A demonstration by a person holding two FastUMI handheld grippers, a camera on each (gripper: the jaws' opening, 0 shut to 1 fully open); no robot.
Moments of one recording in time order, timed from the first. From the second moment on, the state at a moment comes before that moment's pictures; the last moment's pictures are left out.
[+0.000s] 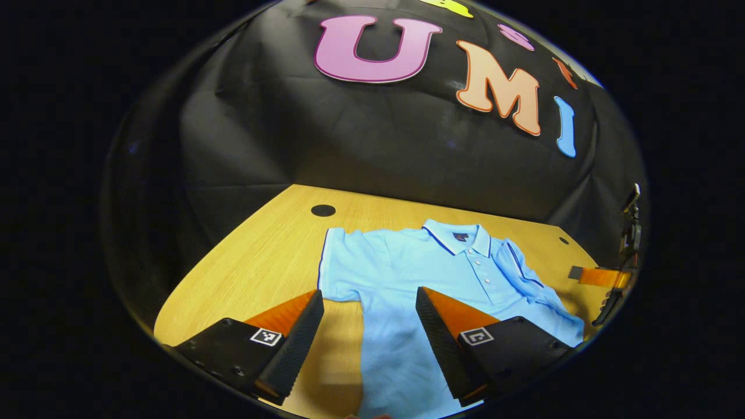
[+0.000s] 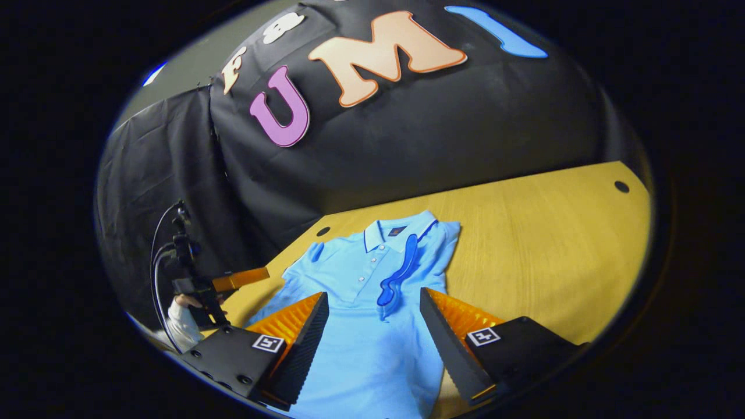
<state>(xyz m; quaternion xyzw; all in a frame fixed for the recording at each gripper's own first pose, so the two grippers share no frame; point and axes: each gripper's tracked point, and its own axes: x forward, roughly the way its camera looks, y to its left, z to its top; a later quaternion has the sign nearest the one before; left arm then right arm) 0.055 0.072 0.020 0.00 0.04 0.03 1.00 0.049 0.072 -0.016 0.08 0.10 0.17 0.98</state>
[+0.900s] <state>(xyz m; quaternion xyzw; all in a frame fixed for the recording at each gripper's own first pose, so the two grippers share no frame) 0.131 0.123 -0.013 0.03 0.16 0.08 0.98 -0.044 -0.025 0.003 0.08 0.02 0.05 1.00</state>
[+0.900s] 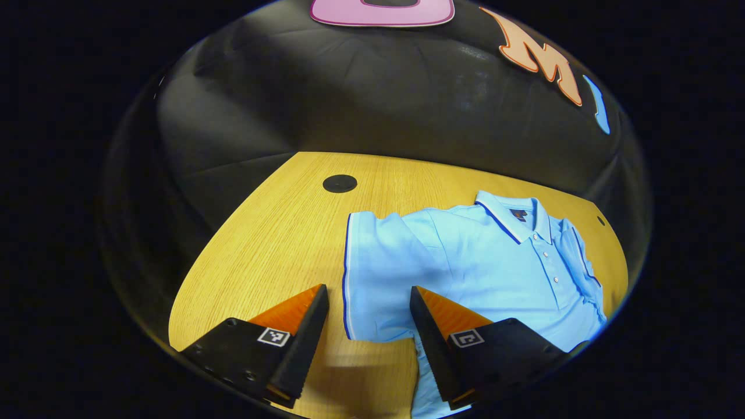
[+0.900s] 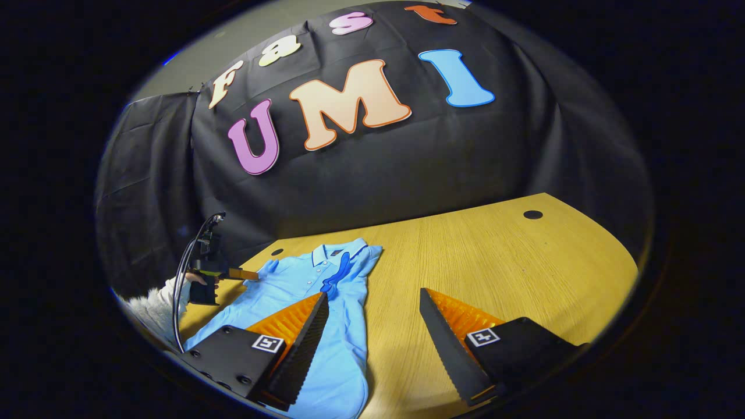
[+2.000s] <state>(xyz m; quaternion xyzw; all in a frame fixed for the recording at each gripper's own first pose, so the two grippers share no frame) 0.135 0.095 -0.007 -0.01 0.11 0.04 0.99 -0.053 -0.030 0.005 0.10 0.02 0.04 0.99</state>
